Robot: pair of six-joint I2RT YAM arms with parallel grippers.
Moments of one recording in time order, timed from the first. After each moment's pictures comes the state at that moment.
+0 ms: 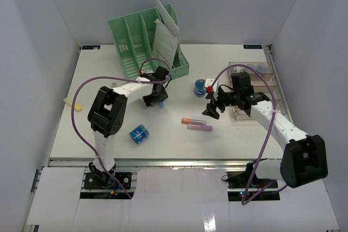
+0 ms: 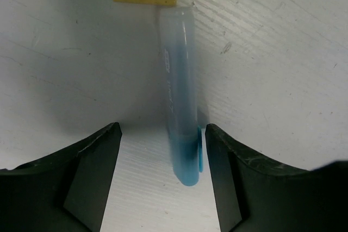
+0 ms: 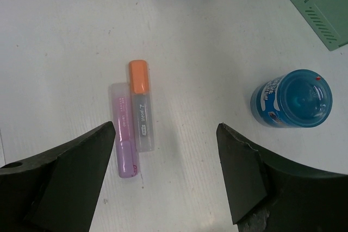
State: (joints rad) left arm -0.53 2.01 1.44 -0.65 -0.34 -0.92; right arm 0.34 1.29 0.90 -0.39 -0.78 -0.76
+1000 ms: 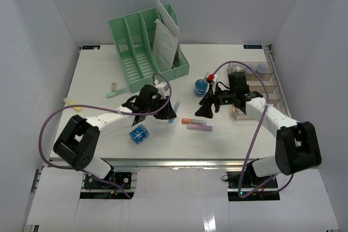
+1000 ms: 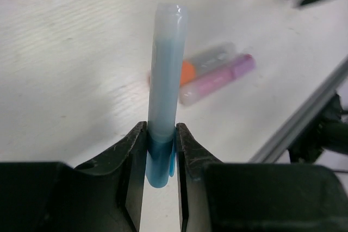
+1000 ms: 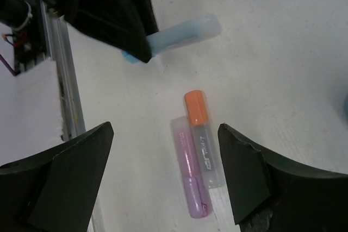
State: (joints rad) left arm -0.62 1.50 0.80 0.03 0.32 -0.49; right arm 0.33 1.41 0.87 -0.21 -0.97 -0.28
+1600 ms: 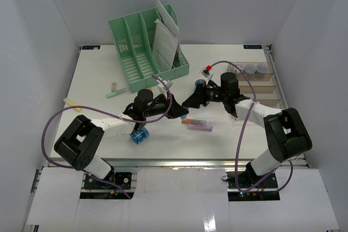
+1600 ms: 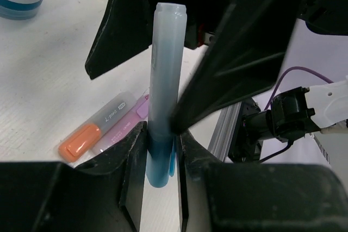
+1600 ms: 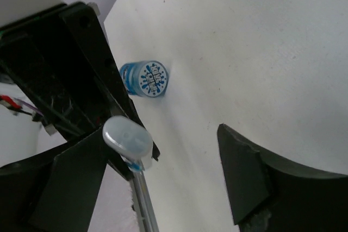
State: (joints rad) left arm -0.65 1.51 0.66 0.67 0.57 -0.60; right arm 0.41 1.56 0.80 0.39 -0.92 0.50
